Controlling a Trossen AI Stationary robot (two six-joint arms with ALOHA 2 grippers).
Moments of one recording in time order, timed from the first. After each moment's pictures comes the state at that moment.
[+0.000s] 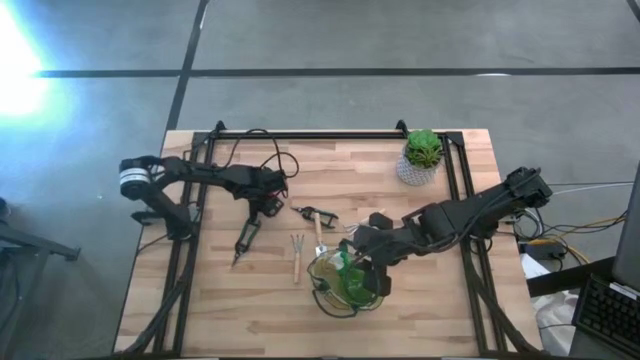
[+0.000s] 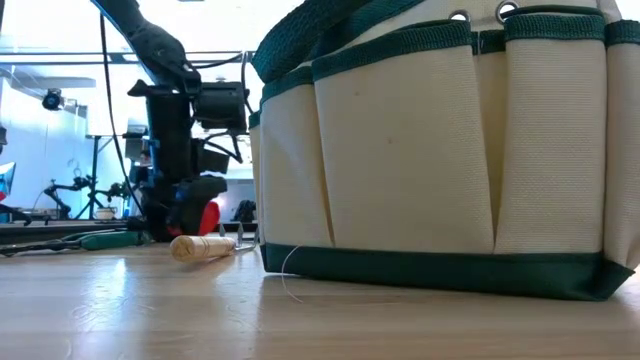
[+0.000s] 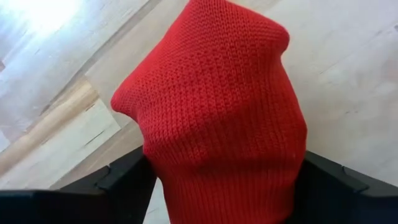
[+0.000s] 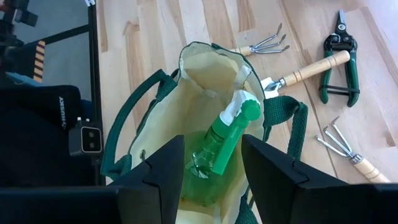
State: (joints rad) left arm 0.32 1.60 0.79 -0.63 -0.32 -0.58; right arm 0.40 1.59 1.53 -0.89 0.13 0.62
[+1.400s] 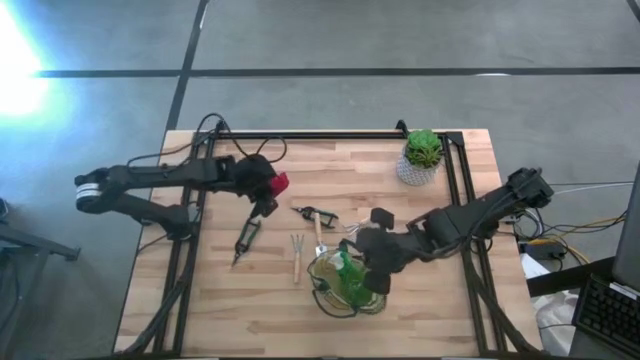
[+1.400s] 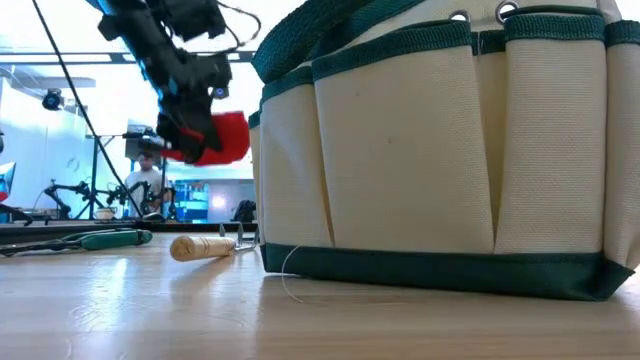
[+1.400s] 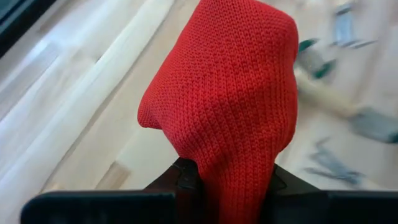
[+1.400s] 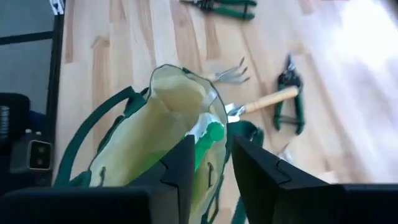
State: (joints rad) left arm 0.26 1.16 0.85 -0.61 -0.09 -0.27; right arm 0.45 1.58 1.53 -0.88 0.35 0.52
